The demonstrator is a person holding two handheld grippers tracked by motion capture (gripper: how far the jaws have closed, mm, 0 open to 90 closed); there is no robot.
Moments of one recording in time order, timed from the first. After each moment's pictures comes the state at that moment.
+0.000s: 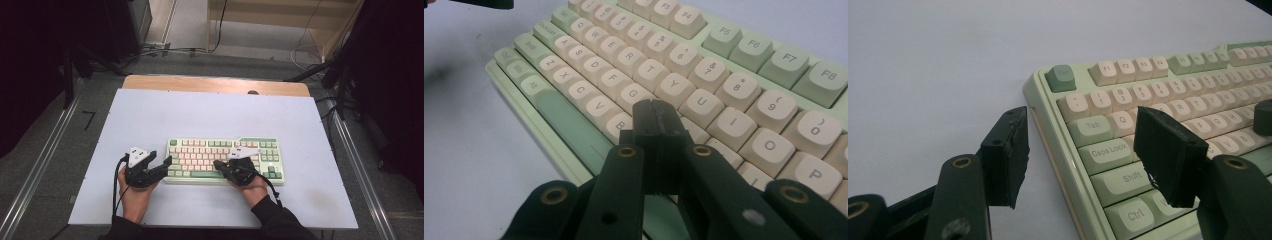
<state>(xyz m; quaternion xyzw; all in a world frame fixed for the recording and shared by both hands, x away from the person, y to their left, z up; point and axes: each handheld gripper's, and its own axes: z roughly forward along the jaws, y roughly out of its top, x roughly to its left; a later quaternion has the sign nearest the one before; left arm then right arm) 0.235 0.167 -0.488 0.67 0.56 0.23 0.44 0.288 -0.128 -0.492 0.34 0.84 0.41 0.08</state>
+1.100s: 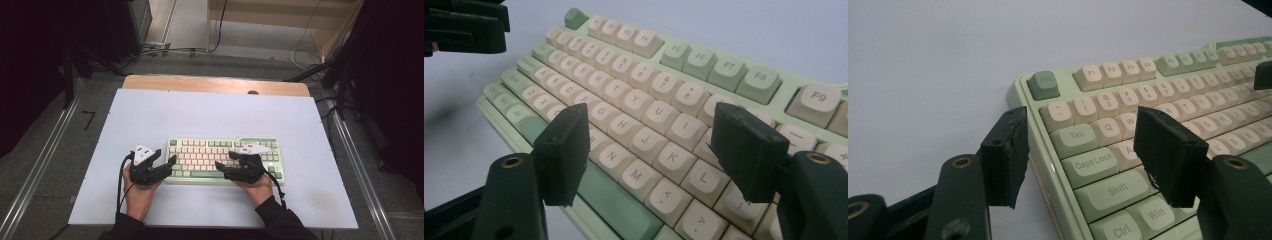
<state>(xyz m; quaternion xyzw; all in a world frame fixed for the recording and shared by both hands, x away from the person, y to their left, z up) 0.243 0.158 -0.488 0.68 0.54 0.22 0.44 0.294 -0.148 -0.487 0.38 0.81 0.45 0.08</state>
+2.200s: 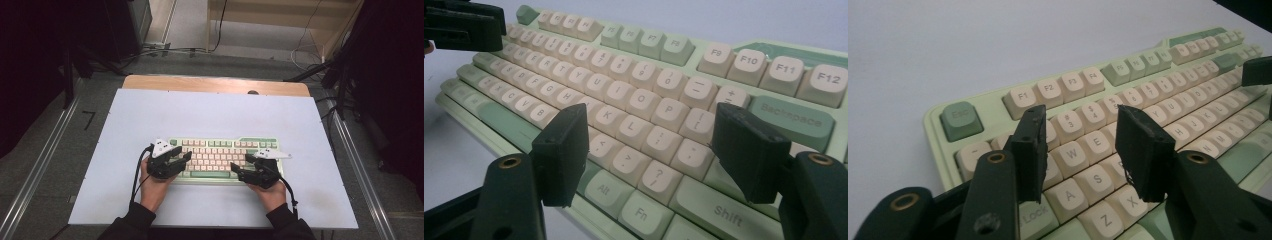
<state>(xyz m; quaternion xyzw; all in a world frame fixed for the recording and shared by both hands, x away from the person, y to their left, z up) 0.269 0.123 -0.489 0.72 0.49 0.18 0.46 0.283 -0.186 -0.488 0.44 0.78 0.43 0.11</state>
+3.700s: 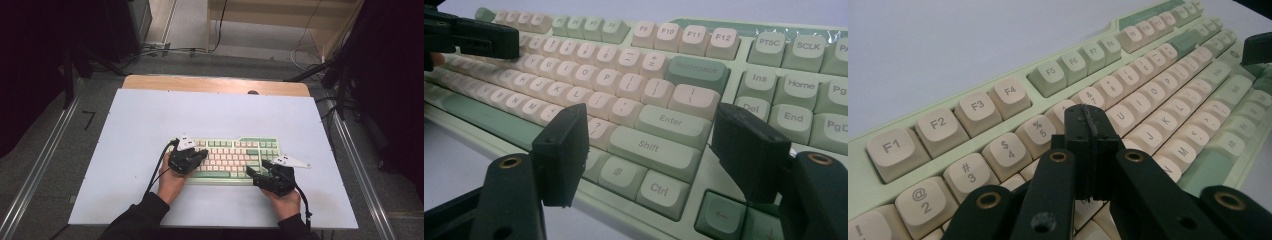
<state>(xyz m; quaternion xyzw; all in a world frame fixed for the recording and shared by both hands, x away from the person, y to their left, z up) 0.295 0.077 -0.495 0.77 0.44 0.13 0.45 0.265 -0.224 -0.489 0.48 0.75 0.43 0.13</state>
